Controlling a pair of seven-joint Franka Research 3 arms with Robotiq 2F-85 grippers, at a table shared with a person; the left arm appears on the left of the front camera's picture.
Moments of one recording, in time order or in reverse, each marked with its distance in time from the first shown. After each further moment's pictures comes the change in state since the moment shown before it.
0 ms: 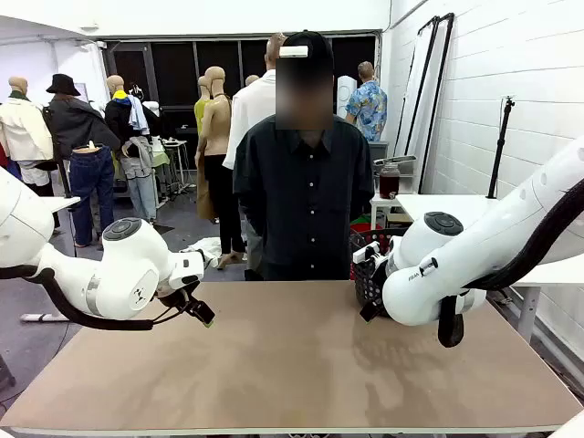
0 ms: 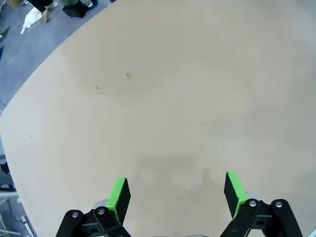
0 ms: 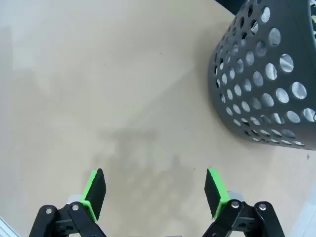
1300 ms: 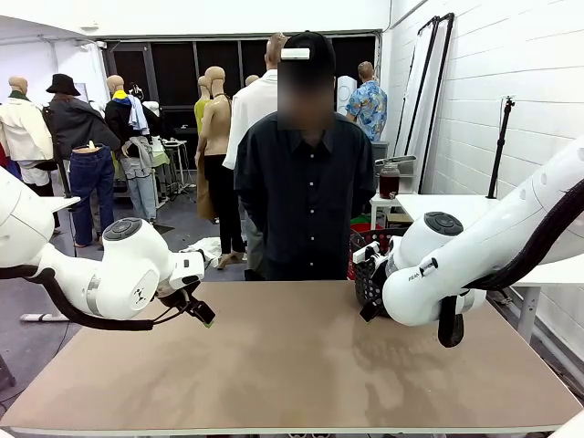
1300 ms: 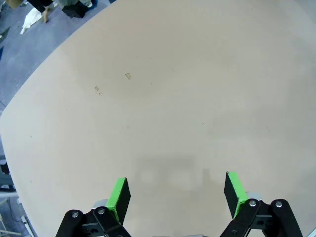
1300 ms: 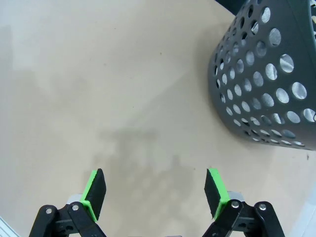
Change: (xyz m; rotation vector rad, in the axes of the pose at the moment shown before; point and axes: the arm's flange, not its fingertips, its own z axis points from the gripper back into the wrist) left arm 0.000 -0.001 0.000 -0.001 0.000 -0.002; right arm 0.000 0.000 0.000 0.000 0.000 0.002
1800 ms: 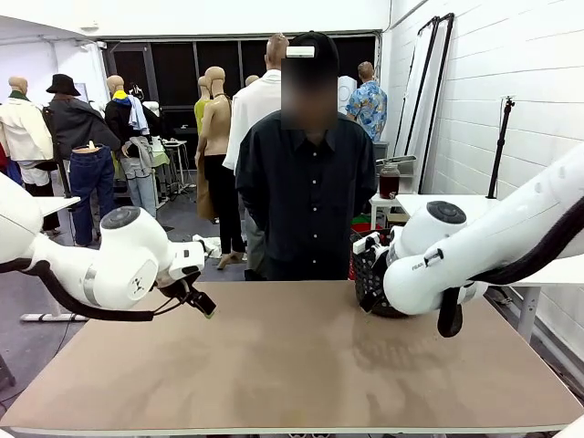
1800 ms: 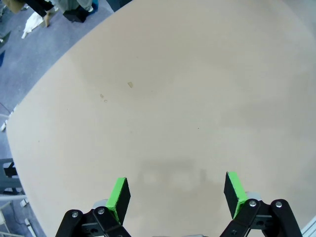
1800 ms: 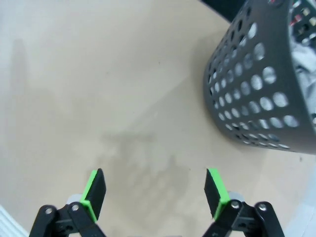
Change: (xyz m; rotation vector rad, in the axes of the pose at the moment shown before) left arm 0.014 -0.003 0.027 0.003 -0.016 -0.015; right arm 0.013 -0.003 0.024 0.005 -0.016 -0.001
